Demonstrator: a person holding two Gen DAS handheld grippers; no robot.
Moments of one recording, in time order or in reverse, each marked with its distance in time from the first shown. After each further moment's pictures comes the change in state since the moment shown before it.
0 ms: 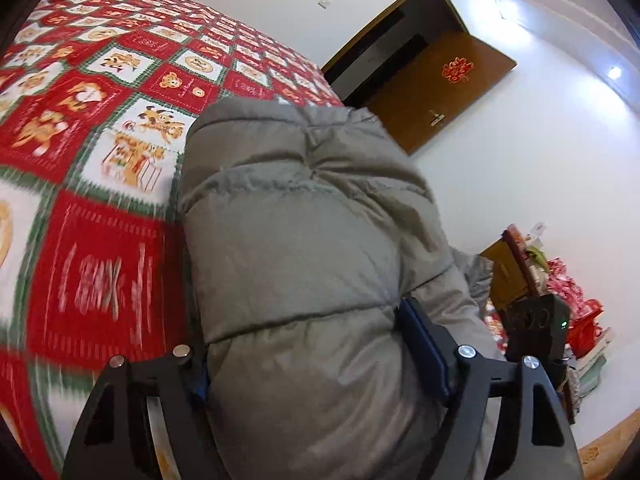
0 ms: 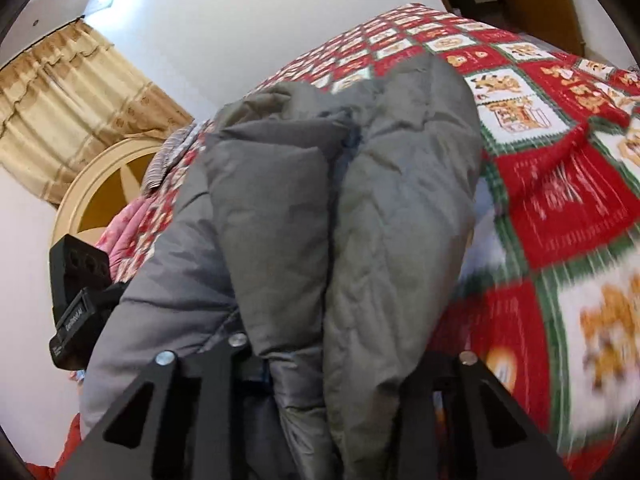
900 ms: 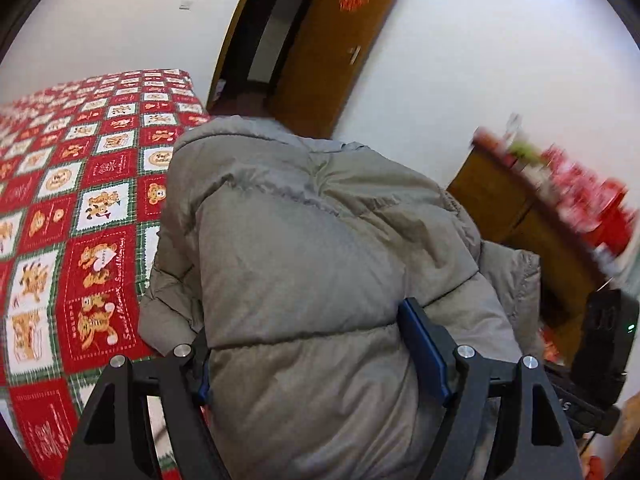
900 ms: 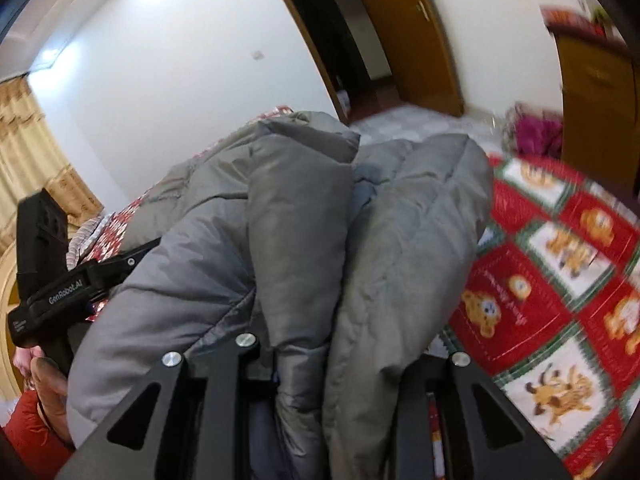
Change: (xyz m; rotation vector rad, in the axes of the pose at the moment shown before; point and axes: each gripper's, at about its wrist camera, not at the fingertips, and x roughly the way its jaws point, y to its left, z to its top) left arm 0.191 -0.192 0.020 0.455 0.114 0.073; right arm -0.178 -0.173 0.039 0.098 -0.309 -0.375
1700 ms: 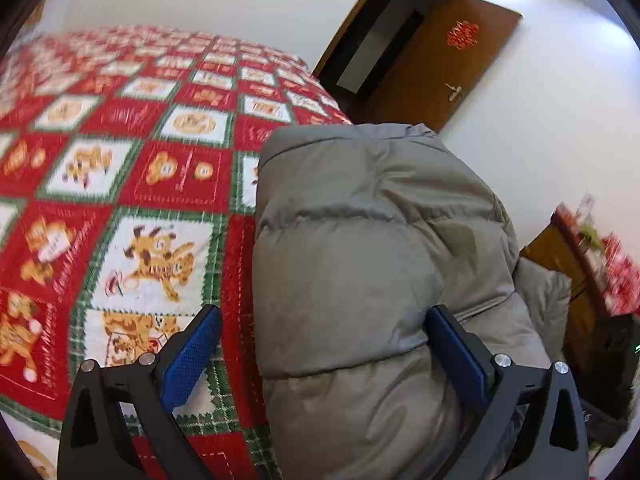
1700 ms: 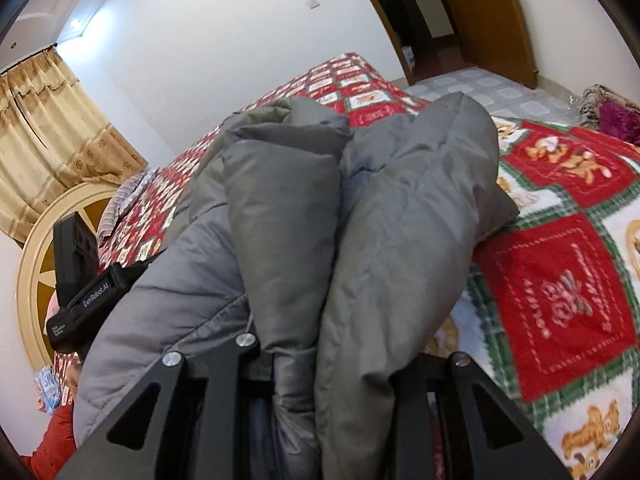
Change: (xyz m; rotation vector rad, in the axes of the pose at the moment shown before) left arm -0.061 0.193 -0.036 -0.334 -0.064 0.105; right arm 0.122 0.077 0.026 -0.088 0.177 0.206
